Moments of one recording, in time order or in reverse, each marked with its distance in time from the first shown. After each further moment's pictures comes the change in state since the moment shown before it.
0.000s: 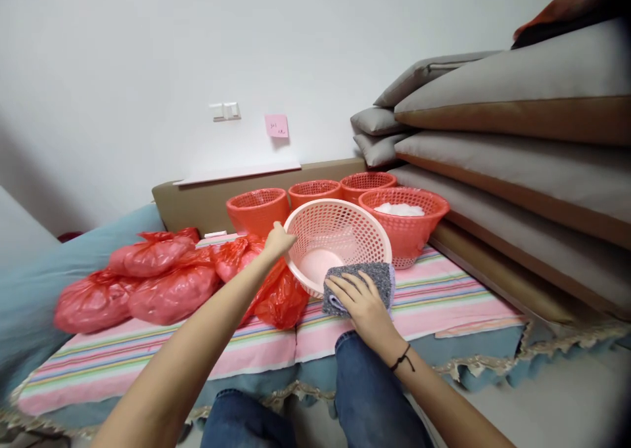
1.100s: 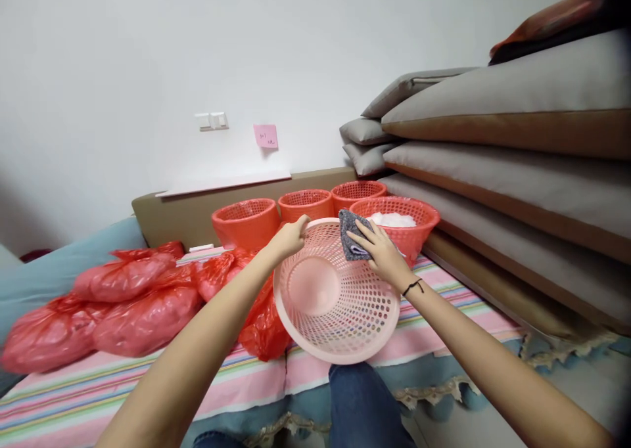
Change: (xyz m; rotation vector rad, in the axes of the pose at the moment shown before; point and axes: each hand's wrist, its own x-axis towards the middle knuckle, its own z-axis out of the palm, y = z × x) left_hand 0.022 0.053 -0.001 0.290 -0.106 0.572; right_hand 0.074 0.150 -0.015 0.039 0.028 0.105
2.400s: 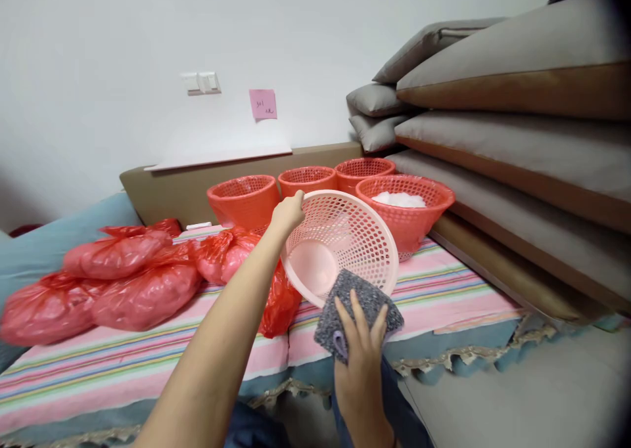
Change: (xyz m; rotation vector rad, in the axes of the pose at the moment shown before) left_hand 0.026 -0.013 0.018 0.098 0.033 -0.210; right_hand -0.128 -0.216 0.053 0.174 0.181 0.588
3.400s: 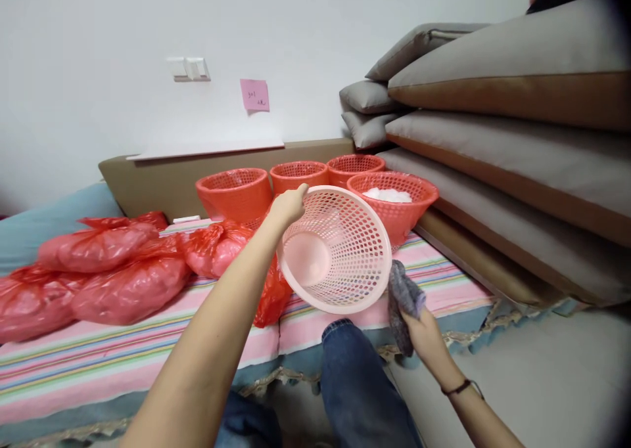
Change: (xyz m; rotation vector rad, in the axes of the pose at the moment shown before) left_hand -0.006 0.017 -0.002 -0.005 -0.009 0.131; right_hand 0.036 0.167 -0.062 0.335 -0.076 0.308
